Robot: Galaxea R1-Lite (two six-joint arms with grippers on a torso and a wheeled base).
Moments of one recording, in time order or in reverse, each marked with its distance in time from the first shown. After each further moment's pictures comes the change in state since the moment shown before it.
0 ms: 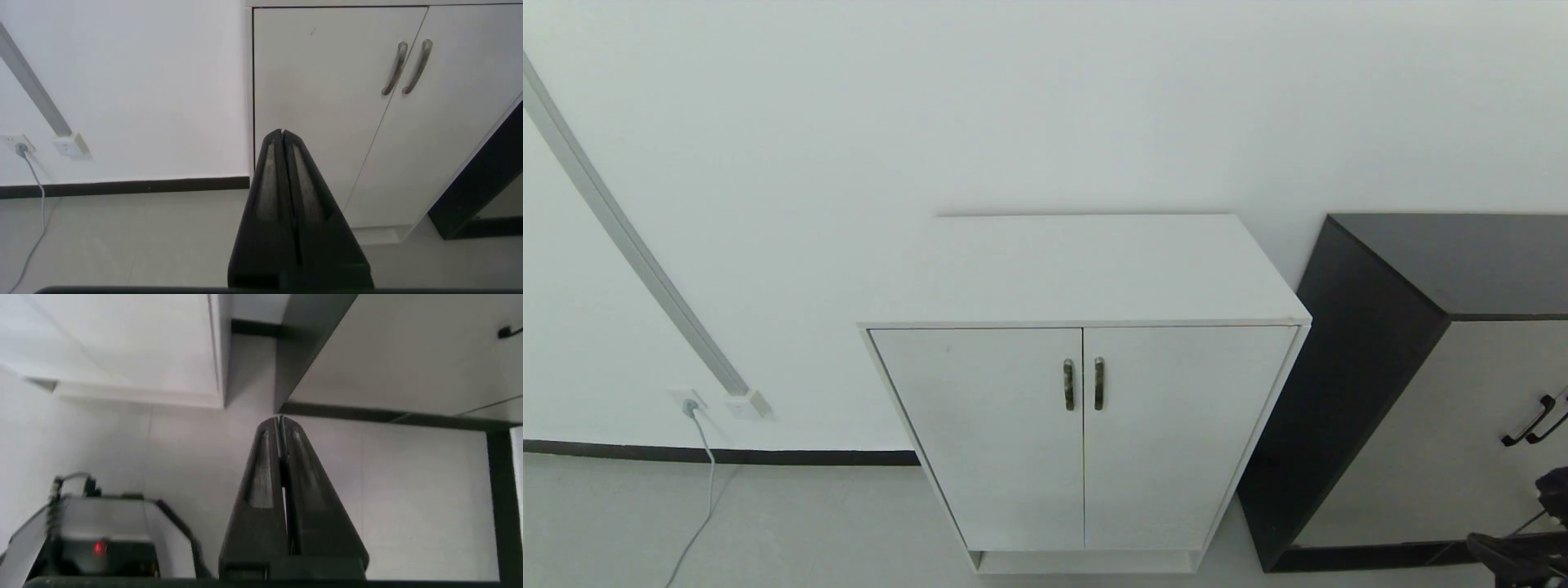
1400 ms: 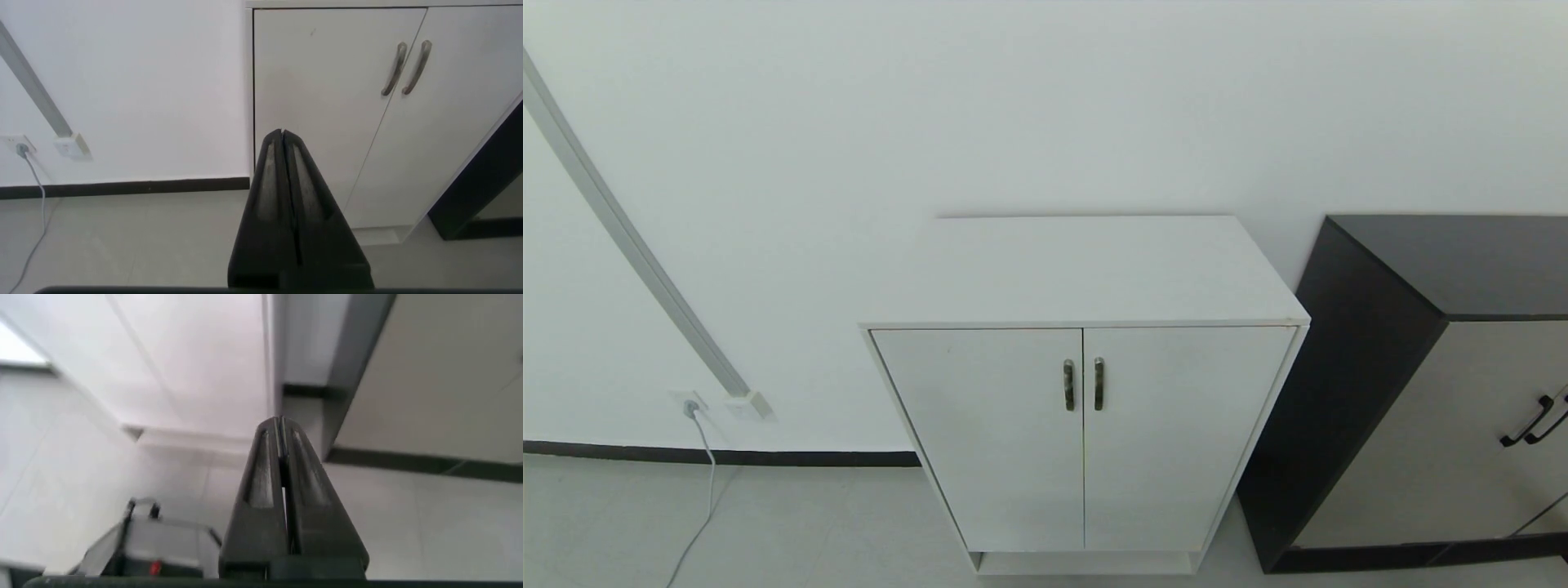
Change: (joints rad) left arm 0.000 0.000 0.000 0.000 0.000 0.000; right arm -0.154 -0.863 0.001 0.654 0.261 0.031
